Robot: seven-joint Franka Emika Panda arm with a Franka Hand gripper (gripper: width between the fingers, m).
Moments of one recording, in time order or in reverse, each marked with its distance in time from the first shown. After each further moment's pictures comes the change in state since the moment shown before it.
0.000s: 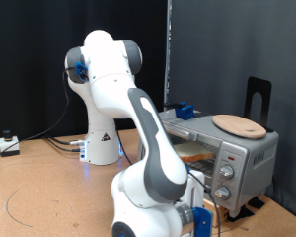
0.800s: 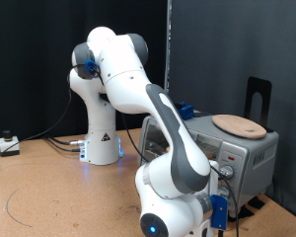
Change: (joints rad) arm 0.034 -0.056 0.048 -0.124 0.005 0.045 -0.003
